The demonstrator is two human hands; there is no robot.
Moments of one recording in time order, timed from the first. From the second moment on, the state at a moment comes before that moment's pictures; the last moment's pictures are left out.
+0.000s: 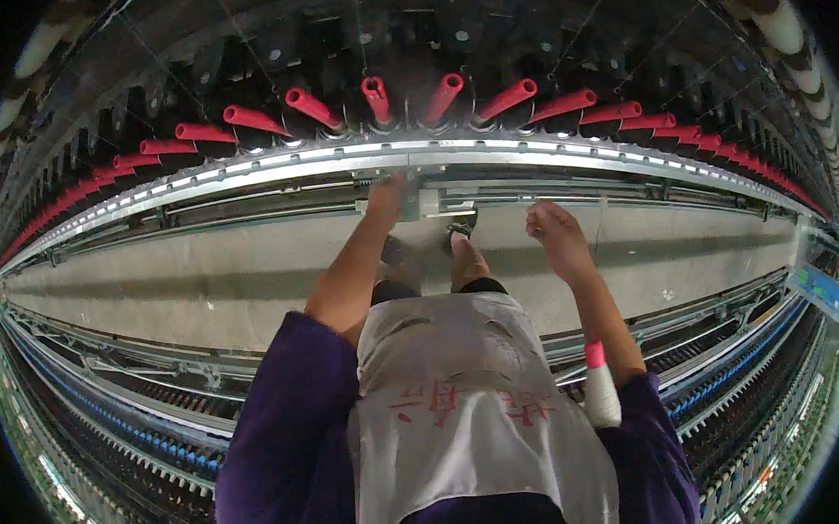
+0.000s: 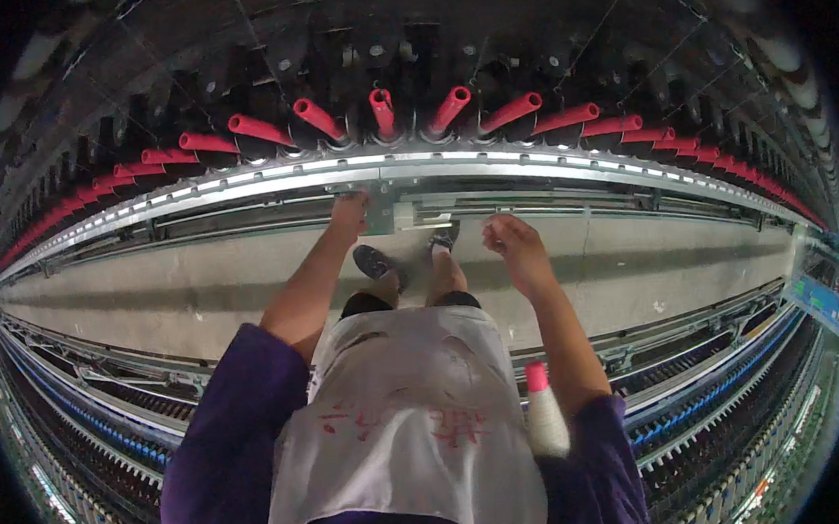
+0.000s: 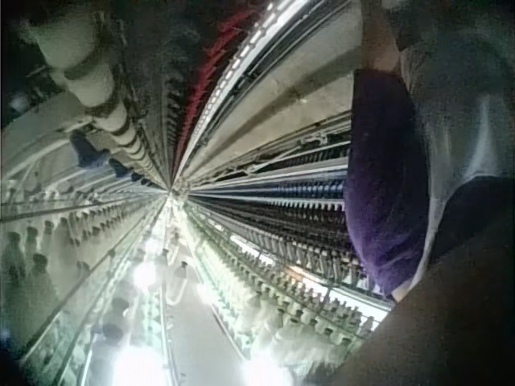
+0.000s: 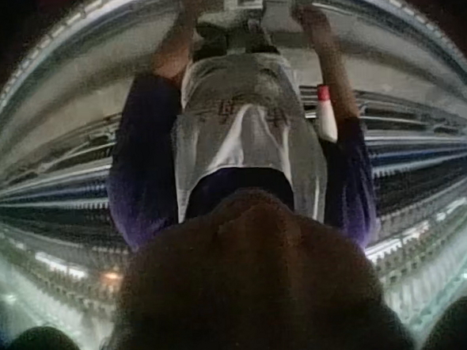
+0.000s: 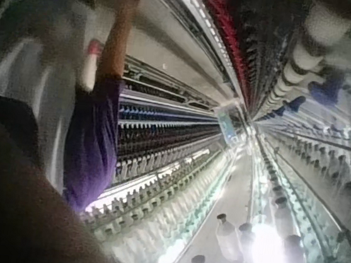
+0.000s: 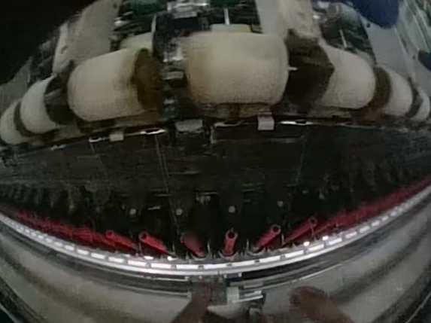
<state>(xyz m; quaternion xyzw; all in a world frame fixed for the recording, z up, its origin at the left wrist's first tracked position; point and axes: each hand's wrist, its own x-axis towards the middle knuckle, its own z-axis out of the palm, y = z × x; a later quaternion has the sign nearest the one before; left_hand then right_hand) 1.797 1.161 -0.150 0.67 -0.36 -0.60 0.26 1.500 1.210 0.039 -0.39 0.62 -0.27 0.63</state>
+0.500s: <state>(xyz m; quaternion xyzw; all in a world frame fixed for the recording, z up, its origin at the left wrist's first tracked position) 1.786 1.155 -0.007 0.61 -0.67 -0.32 0.28 1.420 1.157 0.028 -0.18 0.53 -0.49 0.67</state>
